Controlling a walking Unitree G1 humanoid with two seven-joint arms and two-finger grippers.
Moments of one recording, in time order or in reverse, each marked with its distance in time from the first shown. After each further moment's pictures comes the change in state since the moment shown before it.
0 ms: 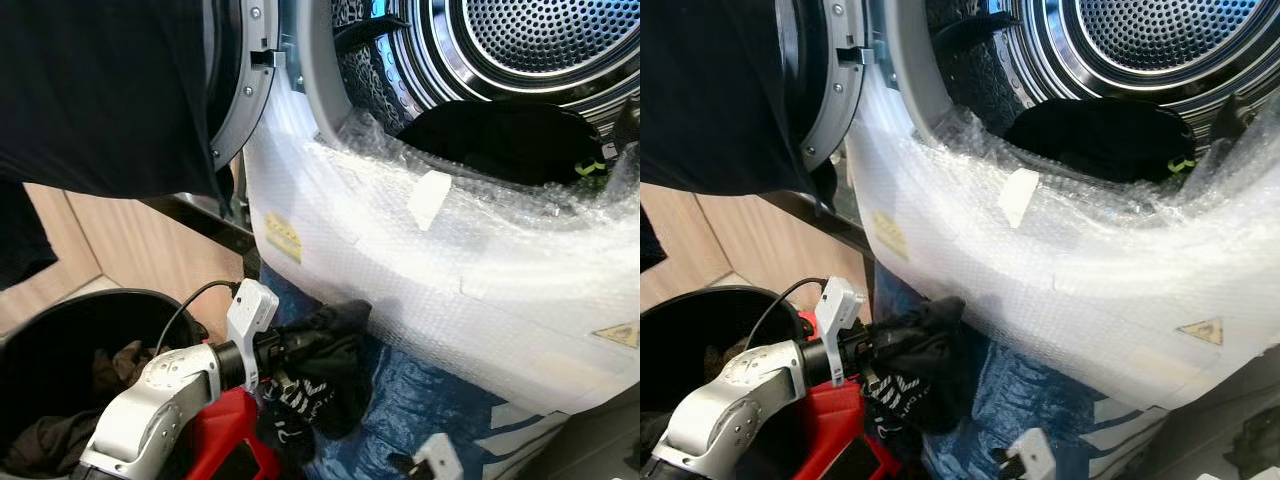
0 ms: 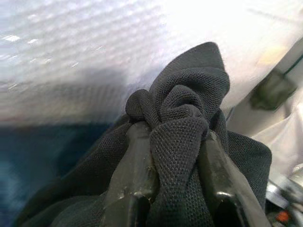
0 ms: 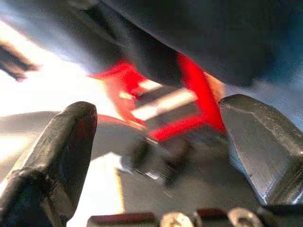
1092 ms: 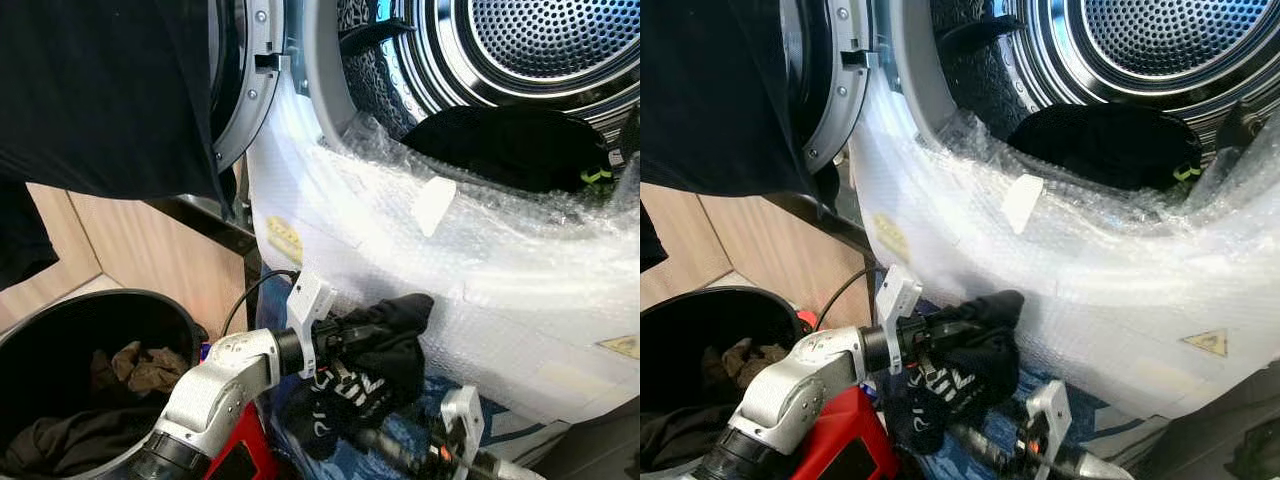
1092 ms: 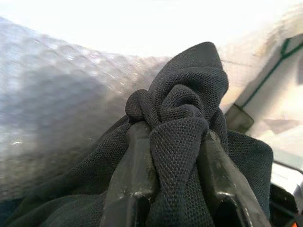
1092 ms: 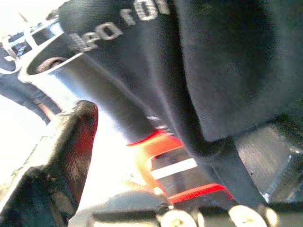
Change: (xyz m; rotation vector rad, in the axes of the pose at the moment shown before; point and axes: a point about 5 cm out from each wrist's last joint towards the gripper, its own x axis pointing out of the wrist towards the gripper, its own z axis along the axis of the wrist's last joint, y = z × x) left arm 0.069 -0.030 0.012 -0.050 -0.099 -0.170; right arm -0.031 0.012 0.068 -0.023 -0.264 0.096
